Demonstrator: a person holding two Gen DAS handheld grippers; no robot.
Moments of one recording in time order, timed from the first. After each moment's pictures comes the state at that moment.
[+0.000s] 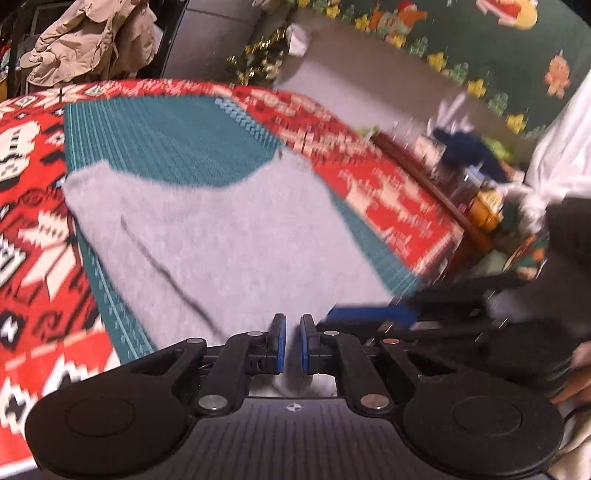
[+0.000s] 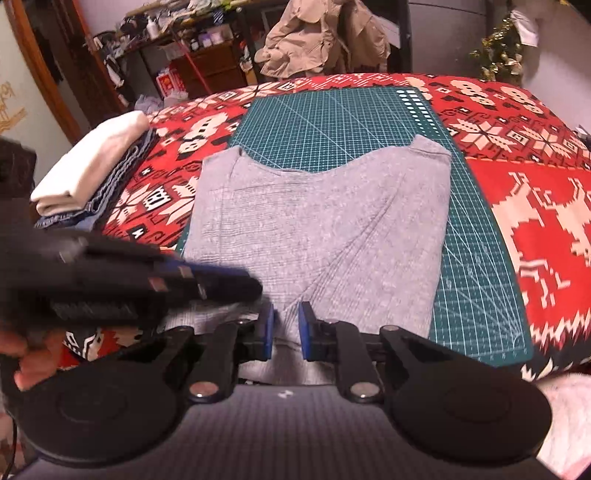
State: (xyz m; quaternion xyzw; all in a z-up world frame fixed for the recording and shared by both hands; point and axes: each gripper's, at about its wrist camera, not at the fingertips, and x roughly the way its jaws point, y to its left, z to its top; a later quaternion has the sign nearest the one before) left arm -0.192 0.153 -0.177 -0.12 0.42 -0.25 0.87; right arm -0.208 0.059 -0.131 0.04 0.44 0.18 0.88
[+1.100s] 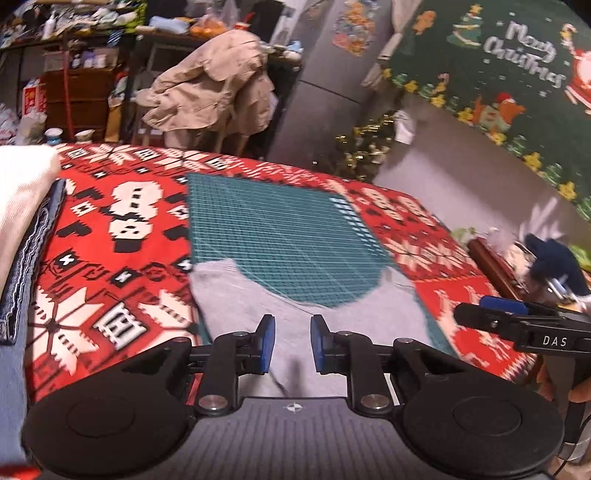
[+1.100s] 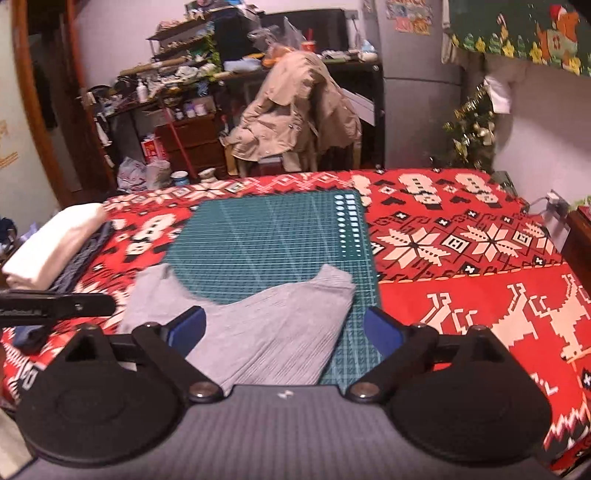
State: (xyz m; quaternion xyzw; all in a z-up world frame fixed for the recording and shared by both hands) left arm -0.164 0.199 -0.142 -0.17 0.33 -0.06 0.93; right arm -0.142 -0.022 -0.085 0.02 0.33 0.15 0.93
